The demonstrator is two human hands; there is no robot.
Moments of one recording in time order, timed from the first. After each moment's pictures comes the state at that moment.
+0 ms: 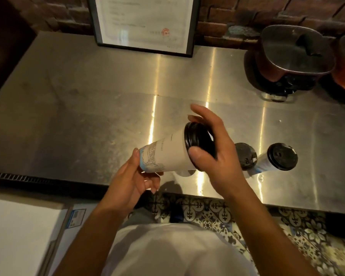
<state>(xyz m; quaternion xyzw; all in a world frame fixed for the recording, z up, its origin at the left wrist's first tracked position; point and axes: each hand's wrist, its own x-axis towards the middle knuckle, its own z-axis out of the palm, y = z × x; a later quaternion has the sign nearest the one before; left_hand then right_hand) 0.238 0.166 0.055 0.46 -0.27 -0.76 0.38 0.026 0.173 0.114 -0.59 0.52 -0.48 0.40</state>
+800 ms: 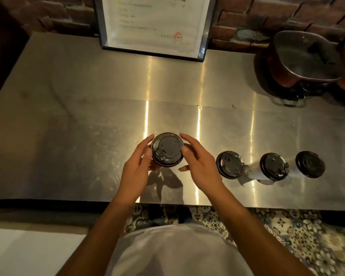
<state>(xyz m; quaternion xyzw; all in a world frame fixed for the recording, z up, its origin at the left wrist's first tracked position) 0.329 0.067 0.009 0.55 -0.52 -0.55 0.35 0.148 0.098 0.023 -0.43 0.69 -0.38 0.44</state>
